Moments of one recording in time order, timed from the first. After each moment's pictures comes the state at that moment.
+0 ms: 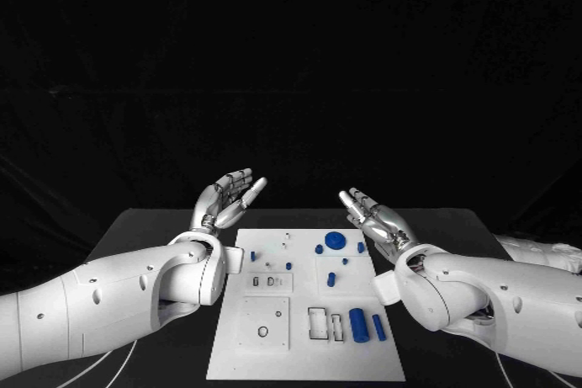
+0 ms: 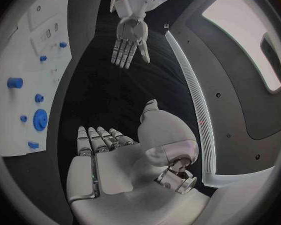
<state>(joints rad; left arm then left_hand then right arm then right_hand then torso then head) 1.16 -0.73 -0.14 1.48 -0.09 -0.75 0.64 1.11 -0.11 -0.08 0.28 0.06 0.37 0.15 0.39 0.07 0.41 0.15 0.42 0.07 0.18 0.13 0.64 0.07 0.09 0.23 0.16 0.09 0.04 1.17 -0.88 -0.18 1.70 -0.22 -0.57 0.35 0.94 0.22 -0.28 0.28 0.04 0.00 0.12 0.00 0.00 0.00 0.23 0.03 0.01 0.00 0.19 0.00 0.00 0.05 0.02 0.19 0.01 0.01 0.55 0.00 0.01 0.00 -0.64</state>
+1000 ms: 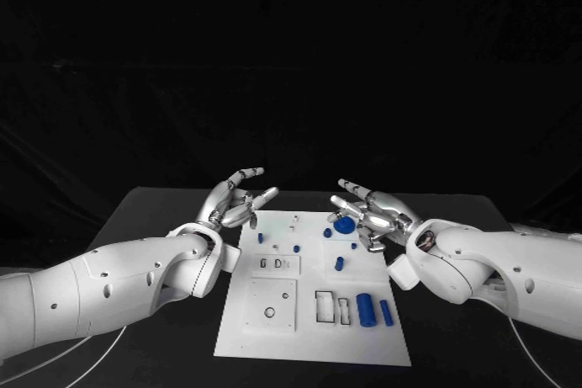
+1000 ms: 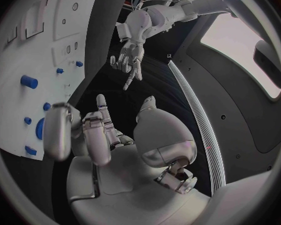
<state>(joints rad) 1.17 -0.73 -0.21 1.41 -0.31 -0.66 0.55 1.11 -0.06 -0.08 0.29 0.06 0.24 0.07 0.51 0.06 1.33 0.03 1.24 0.98 1.28 0.00 1.27 0.99 0.12 1.12 0.11 0.99 0.76 1.24 -0.88 -0.21 1.64 -0.43 -0.35 0.23 1.06 0.23 -0.34 0.29 0.09 0.01 0.09 0.00 0.01 0.63 0.20 0.47 0.10 1.47 0.13 1.57 1.31 0.08 1.40 0.21 1.32 1.11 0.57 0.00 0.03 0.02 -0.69</state>
